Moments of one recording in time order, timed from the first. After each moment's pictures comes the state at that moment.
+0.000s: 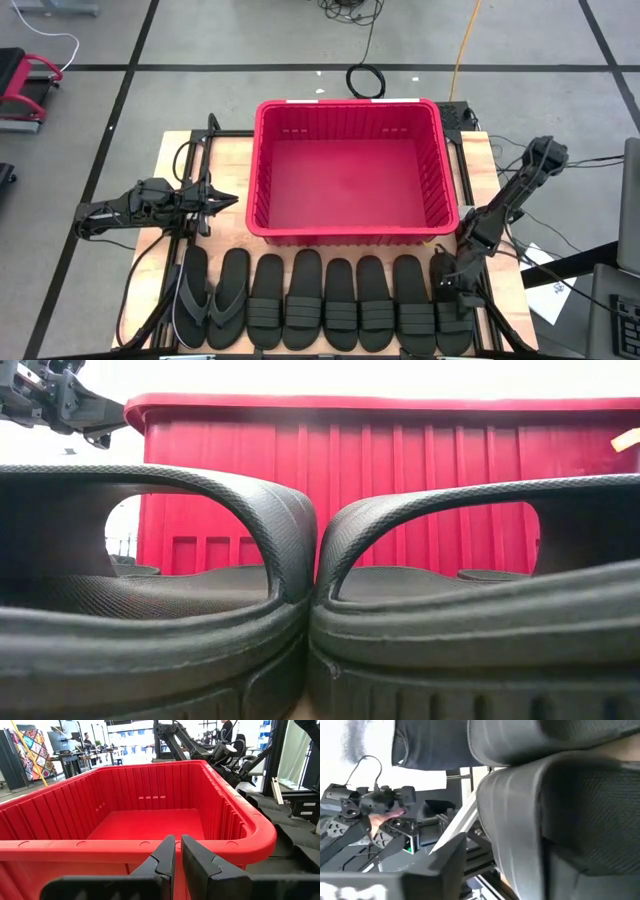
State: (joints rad) left arm 0.05 0.01 0.28 -0.33 -0.04 0.07; right arm 0.92 0.90 0.13 0.23 -0.48 1.33
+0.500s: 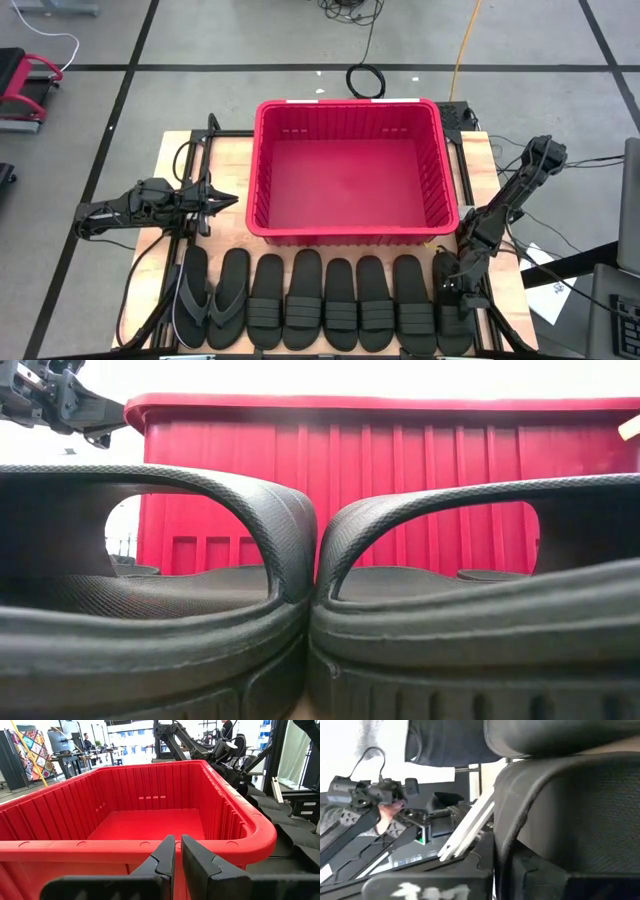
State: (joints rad) left arm 0.05 0.01 0.28 -0.33 -0.04 0.07; right arm 0.94 0.89 0.15 0.28 -0.52 1.37
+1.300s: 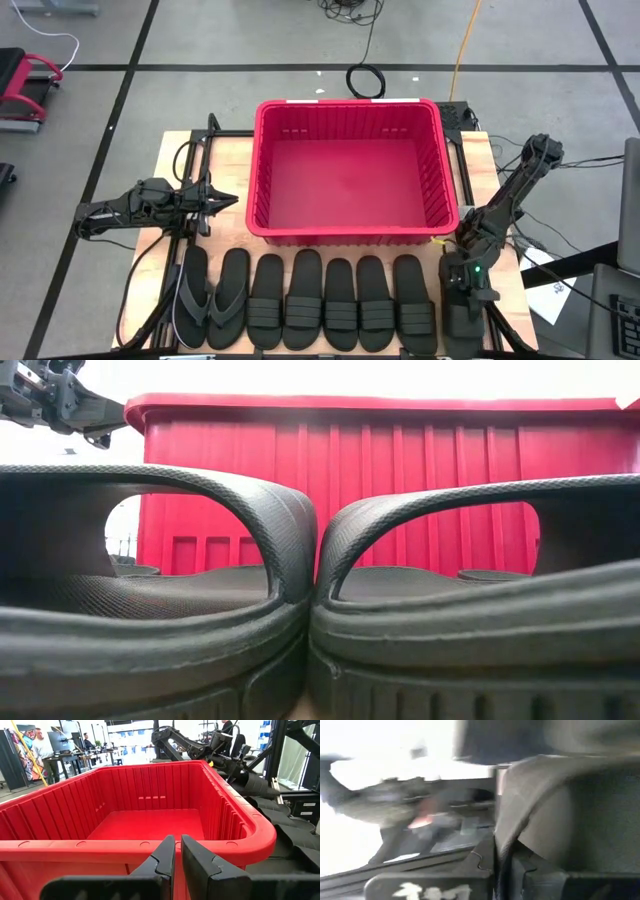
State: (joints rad) left arm 0.05 0.01 0.28 -0.33 -0.04 0.07; right arm 0.92 0.70 0.20 0.27 -0.59 1.47
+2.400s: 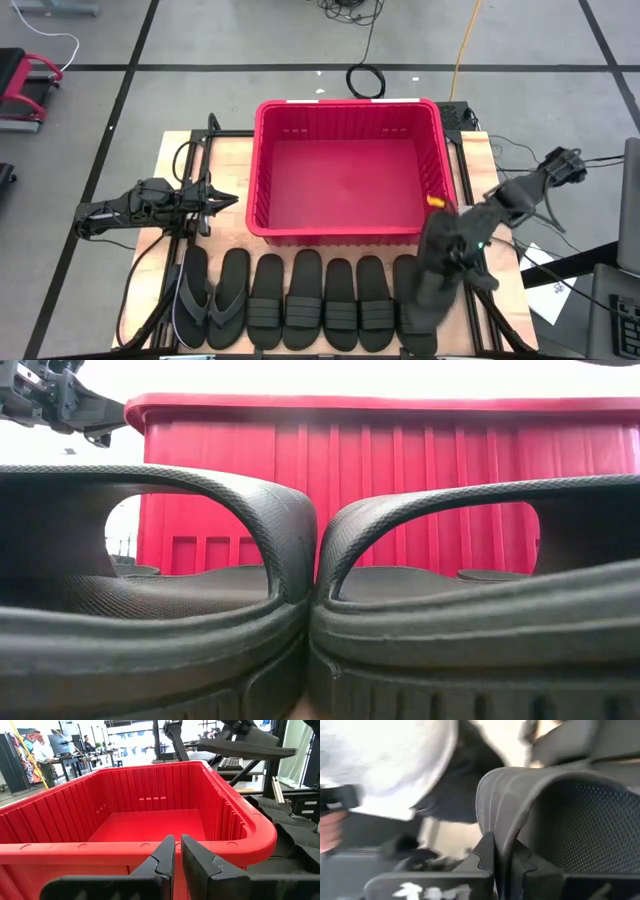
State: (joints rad) left arm 0.05 0.01 0.28 -0.32 -0.04 0.08; right arm 0.54 0.97 1.14 -0.87 -0.44 0.68
